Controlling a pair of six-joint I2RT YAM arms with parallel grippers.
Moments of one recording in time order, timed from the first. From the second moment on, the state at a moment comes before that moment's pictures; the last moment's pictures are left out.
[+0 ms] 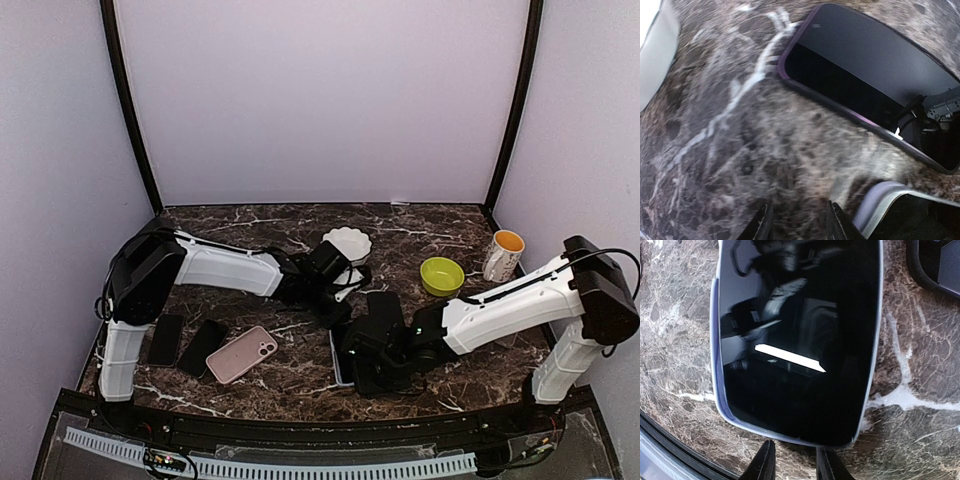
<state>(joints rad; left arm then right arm) -0.95 2.17 1.51 -0.33 0.00 0.06 1.28 1.66 0.91 -0.49 0.07 1.08</state>
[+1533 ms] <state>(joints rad) -1.09 1.85 1.15 -0.48 0.12 0.03 1.02 1.58 0.82 -0.40 -0.10 0.82</state>
